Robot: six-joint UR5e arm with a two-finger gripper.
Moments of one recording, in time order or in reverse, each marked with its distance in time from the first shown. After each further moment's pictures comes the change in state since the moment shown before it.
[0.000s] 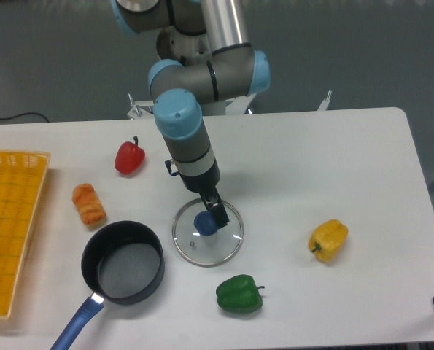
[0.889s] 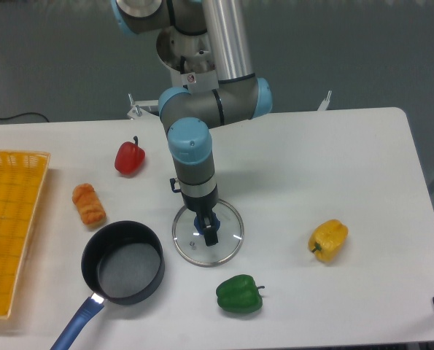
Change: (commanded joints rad) arm 0.000 -0.138 -0.184 0.388 -0.118 0.199
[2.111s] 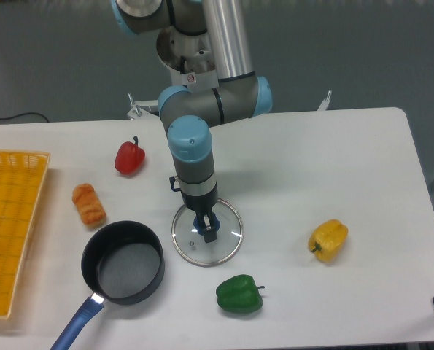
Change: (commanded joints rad) arm 0.003 -0.002 0.000 0.009 -0.012 0.002
